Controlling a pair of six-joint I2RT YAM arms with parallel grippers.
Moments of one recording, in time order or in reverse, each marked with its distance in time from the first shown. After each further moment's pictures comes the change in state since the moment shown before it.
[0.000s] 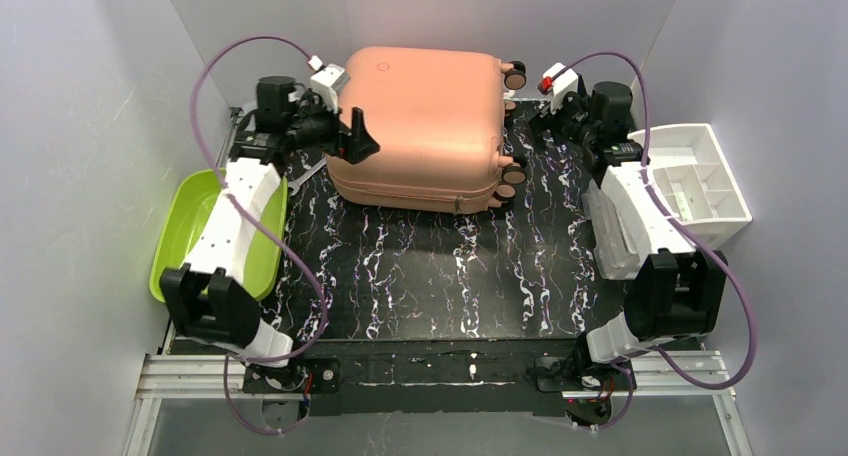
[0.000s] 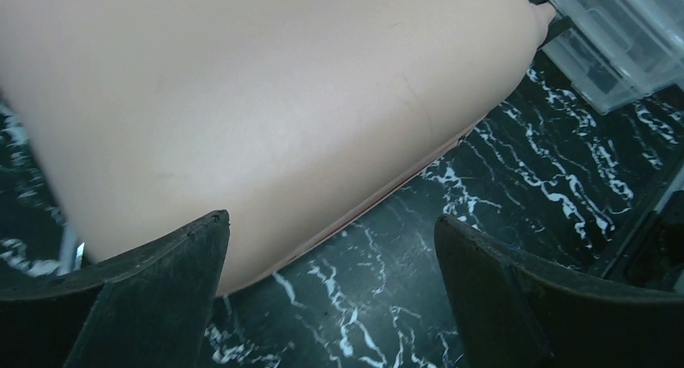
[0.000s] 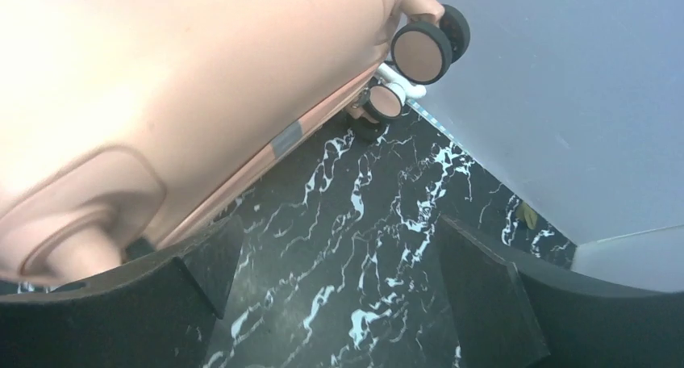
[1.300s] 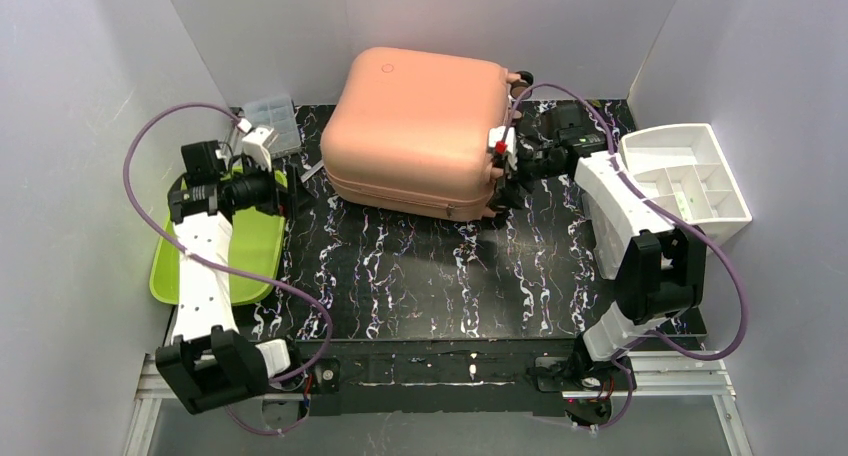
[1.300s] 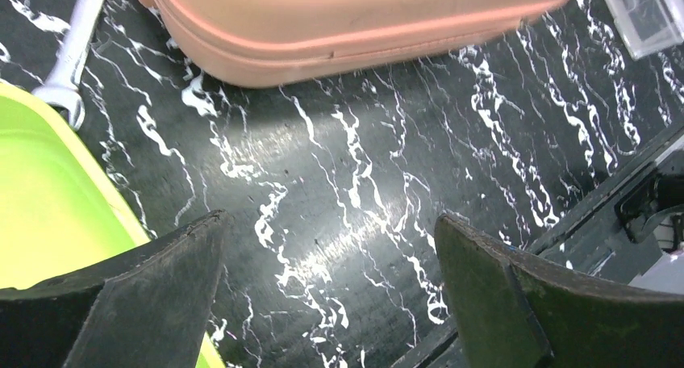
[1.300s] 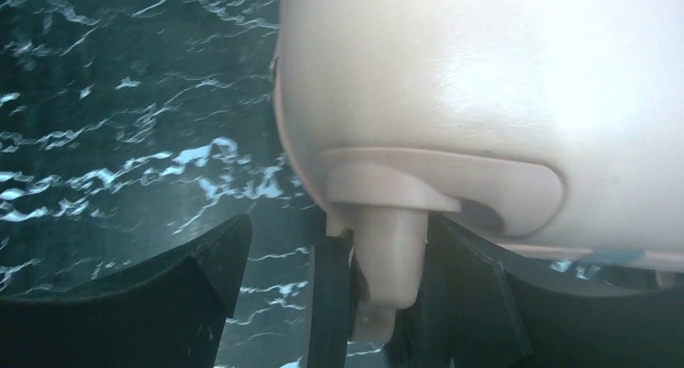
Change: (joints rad) left arm 0.451 -0.397 -0.380 -0.351 0.173 0.259; right arm 0.123 0.084 0.078 -0.634 -0.459 -0.564
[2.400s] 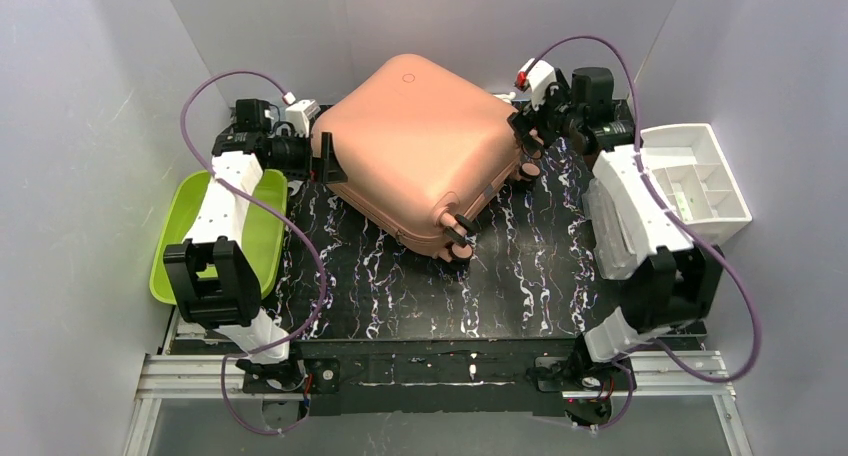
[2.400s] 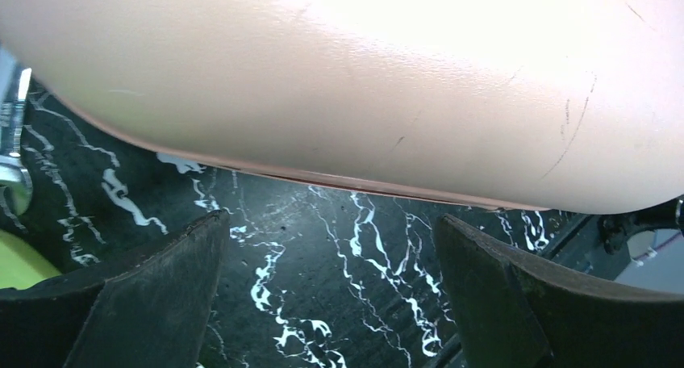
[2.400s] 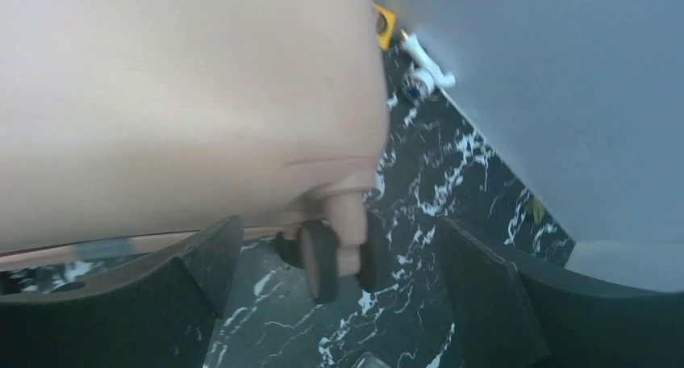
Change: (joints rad) left arm -0.199 0.456 0.320 0.031 -0.121 -0.126; right arm 0.008 -0.130 0.101 0.276 0.533 0.428
